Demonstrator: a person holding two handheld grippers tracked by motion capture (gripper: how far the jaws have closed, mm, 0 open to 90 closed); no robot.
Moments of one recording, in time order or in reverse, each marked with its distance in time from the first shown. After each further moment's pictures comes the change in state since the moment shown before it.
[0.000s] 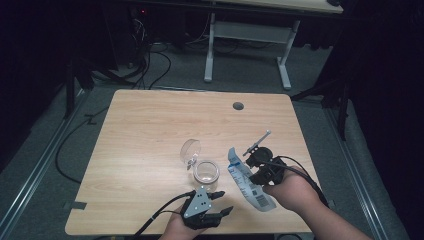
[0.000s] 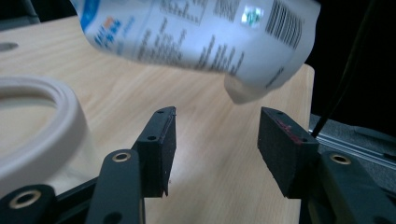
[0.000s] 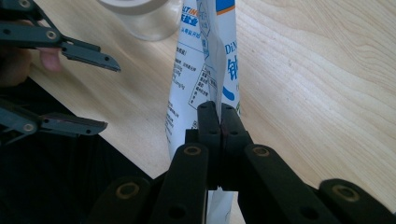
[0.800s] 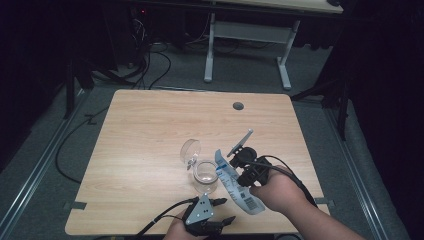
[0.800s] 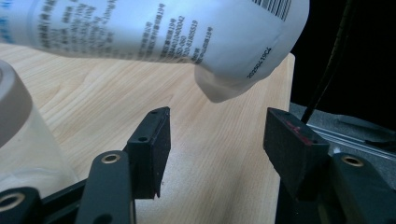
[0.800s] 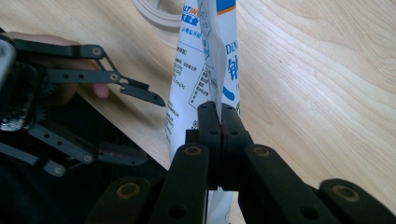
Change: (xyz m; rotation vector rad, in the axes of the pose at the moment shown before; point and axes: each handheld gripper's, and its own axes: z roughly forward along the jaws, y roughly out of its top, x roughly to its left) left arm -0.009 -0.008 0.003 -0.004 -0.052 0.021; right arm 0.033 0.023 -0.006 0.038 0.011 -0.022
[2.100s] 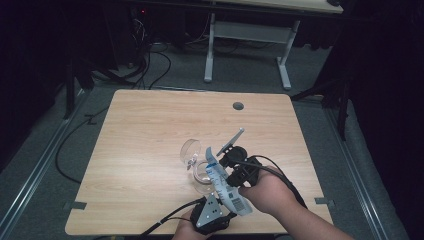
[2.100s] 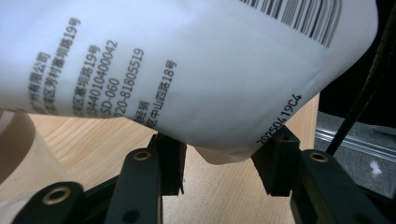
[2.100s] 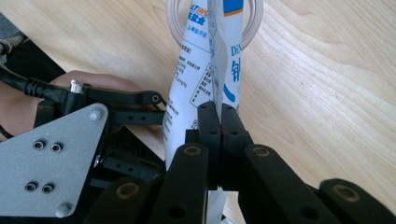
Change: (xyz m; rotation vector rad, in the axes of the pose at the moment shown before) left arm -0.009 0.009 0.018 -0.022 0.118 0.030; right arm 0.019 0.013 -0.007 -0.041 0.038 0.004
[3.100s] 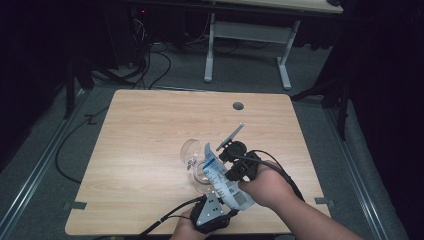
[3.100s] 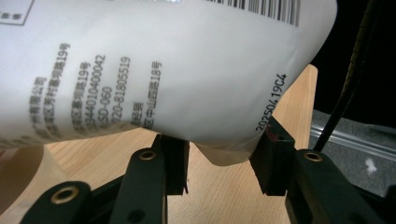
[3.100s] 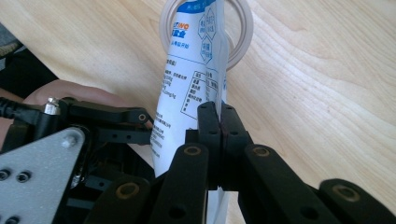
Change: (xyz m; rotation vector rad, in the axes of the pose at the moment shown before) left arm 0.003 0.010 -0.005 0.000 -0.019 -0.005; right arm -0.009 0.010 0.000 -0.024 0.000 -0.020
